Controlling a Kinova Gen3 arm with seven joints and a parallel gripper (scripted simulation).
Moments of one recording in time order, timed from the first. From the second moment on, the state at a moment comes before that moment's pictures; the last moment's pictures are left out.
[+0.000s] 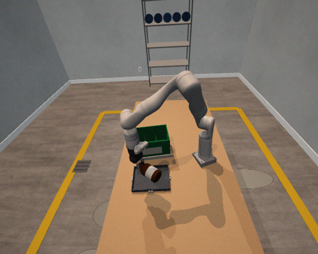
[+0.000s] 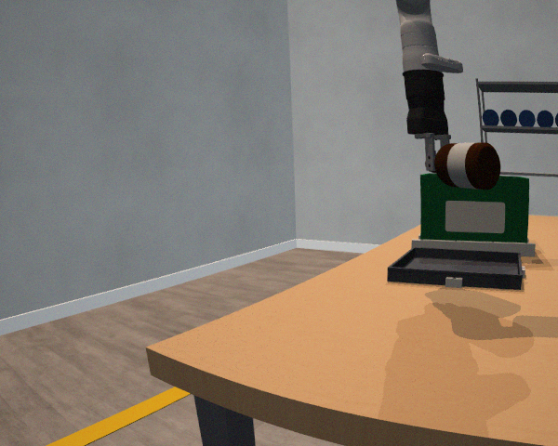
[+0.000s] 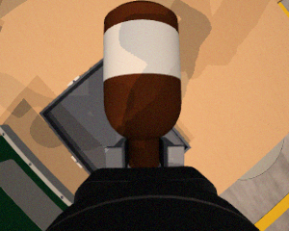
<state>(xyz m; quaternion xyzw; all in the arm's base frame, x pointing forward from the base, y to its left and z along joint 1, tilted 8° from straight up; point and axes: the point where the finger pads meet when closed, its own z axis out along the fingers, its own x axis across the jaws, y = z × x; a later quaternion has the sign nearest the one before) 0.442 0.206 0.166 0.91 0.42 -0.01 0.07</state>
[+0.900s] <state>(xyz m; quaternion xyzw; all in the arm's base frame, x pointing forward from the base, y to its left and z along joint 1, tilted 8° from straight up) 0.444 0.203 0.166 0.91 0.41 0.00 0.09</state>
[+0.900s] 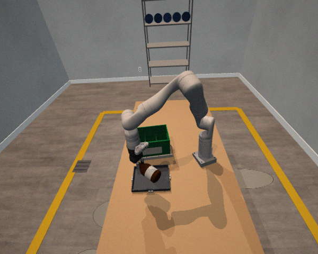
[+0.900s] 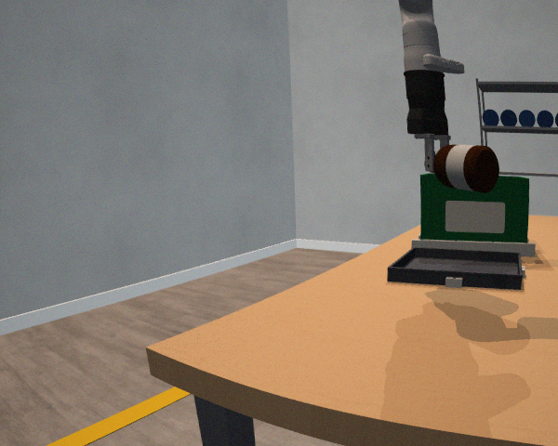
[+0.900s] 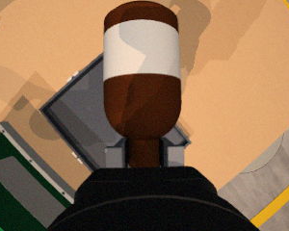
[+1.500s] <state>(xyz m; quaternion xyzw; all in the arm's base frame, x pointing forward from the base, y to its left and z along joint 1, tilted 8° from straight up) 0.444 0.202 0.167 0.90 0.41 0.02 0.13</state>
